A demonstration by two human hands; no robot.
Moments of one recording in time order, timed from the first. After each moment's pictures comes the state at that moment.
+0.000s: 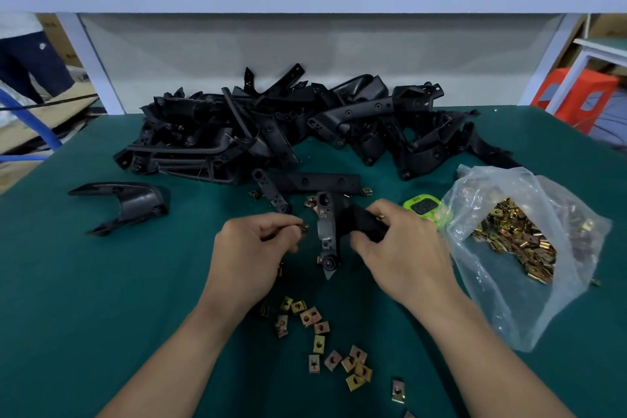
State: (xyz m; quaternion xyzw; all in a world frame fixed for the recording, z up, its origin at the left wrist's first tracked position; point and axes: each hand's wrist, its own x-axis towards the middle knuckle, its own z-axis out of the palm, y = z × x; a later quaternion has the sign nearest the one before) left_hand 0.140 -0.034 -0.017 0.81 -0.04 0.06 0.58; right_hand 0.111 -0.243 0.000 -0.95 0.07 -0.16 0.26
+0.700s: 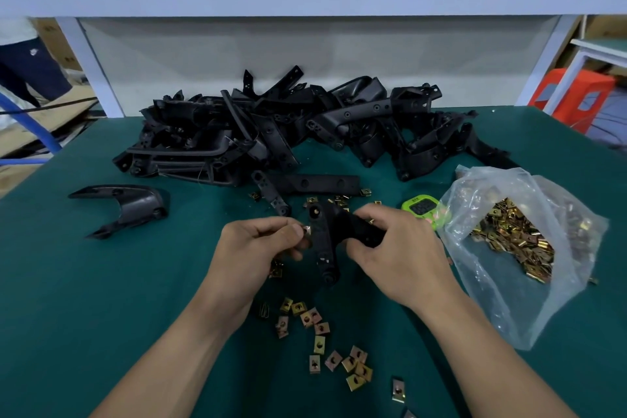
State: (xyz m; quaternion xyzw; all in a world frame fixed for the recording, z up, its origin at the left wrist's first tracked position) left_hand 0.135 -0.031 -0.011 0.69 -0.03 -0.05 0.72; right_hand 0.109 -0.246 0.001 -0.94 0.02 -0.15 0.32
